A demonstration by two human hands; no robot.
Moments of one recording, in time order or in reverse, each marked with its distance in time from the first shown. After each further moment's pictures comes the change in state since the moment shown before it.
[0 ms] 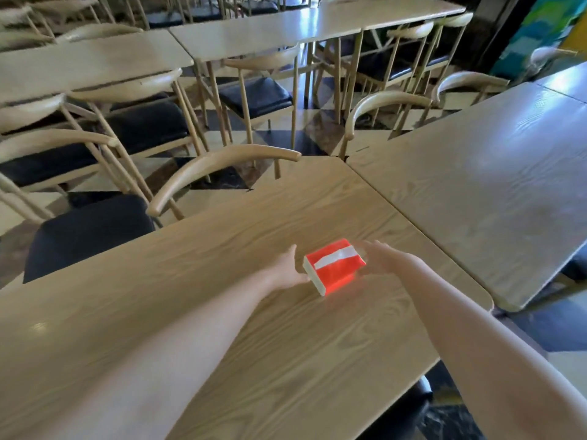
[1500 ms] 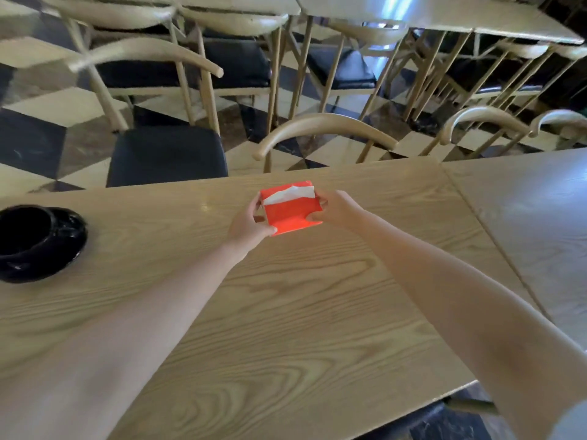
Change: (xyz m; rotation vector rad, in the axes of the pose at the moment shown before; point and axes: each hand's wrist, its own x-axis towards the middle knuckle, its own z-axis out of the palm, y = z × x) left_hand -0.126 -0.239 -0.093 -0.829 0.543 0.014; right_hand 0.006 -0.318 0.051 0.082 0.113 -0.458
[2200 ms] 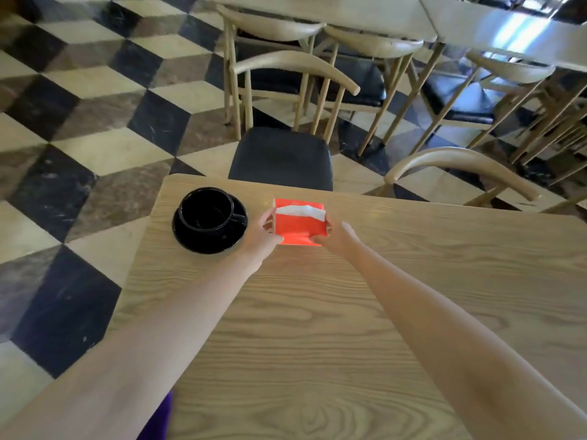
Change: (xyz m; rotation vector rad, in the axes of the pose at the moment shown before) left_hand -0.041 -0.096 -0.228 -0.238 0.264 -0.162; right_hand 0.074 -0.201 0.188 0.106 -0.088 -0.019
